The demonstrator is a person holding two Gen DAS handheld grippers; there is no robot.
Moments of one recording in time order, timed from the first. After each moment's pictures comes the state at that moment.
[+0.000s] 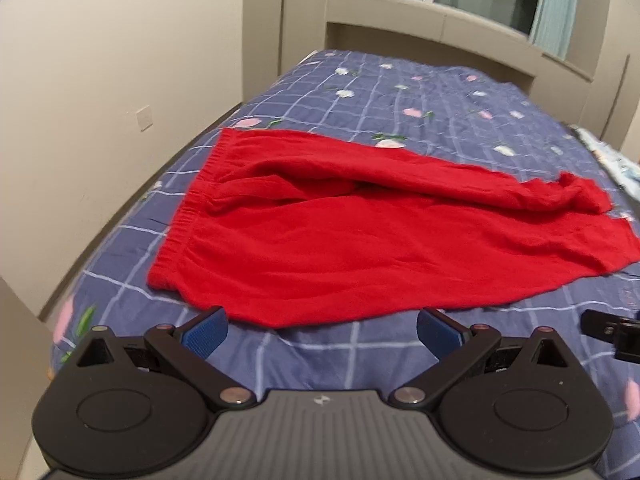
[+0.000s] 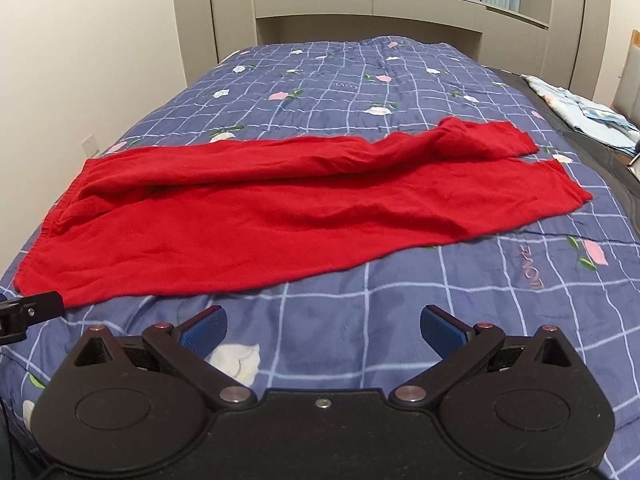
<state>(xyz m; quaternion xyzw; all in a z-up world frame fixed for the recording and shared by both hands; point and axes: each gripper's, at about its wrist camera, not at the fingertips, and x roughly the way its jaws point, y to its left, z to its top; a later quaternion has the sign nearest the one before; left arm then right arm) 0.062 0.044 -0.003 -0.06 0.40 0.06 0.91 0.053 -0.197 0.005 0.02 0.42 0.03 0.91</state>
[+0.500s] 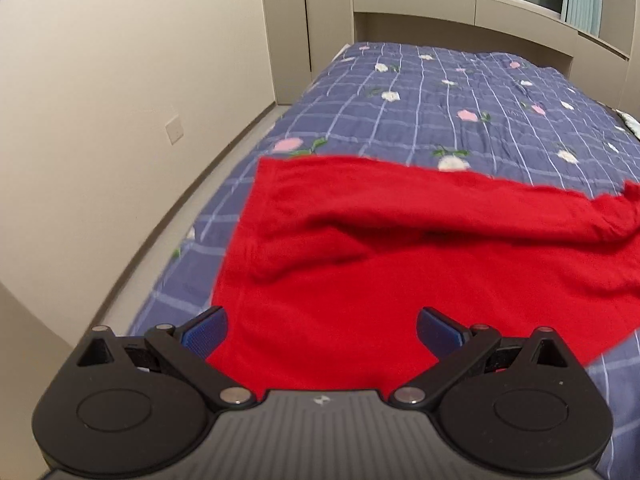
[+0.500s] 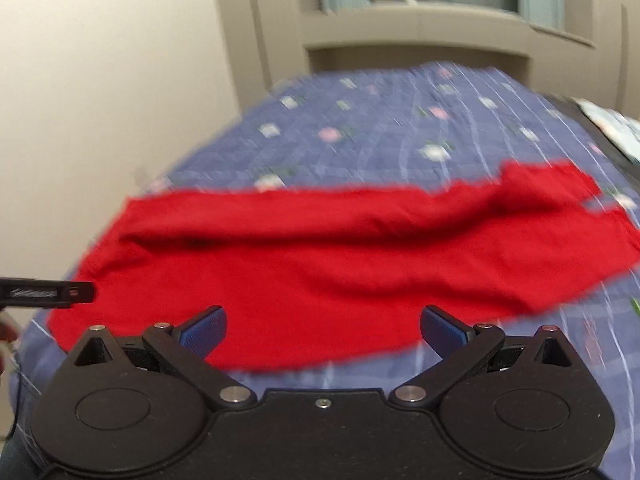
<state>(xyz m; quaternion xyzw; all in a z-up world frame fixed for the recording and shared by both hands) 0.145 0.077 0.010 -0.01 0.42 0.11 0.90 0.103 -0.197 0.014 0.02 0.35 0.12 0.93</state>
